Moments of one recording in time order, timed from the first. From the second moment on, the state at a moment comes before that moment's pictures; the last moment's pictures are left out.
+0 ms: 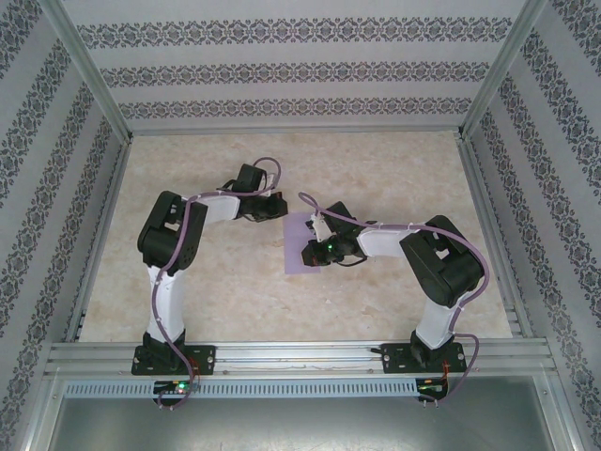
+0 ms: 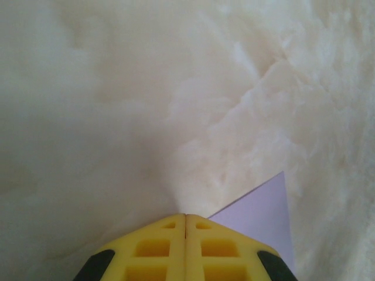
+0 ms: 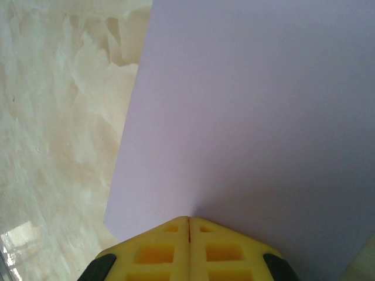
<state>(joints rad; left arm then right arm) -0.32 2.08 1.25 -0.08 0.47 -0.52 0.59 1.80 0.85 -0.13 -0.54 0.43</state>
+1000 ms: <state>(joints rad) -0.43 1.88 0.94 -0.03 0.50 -0.58 0.59 1.81 0.86 -0.14 -0.56 0.48</state>
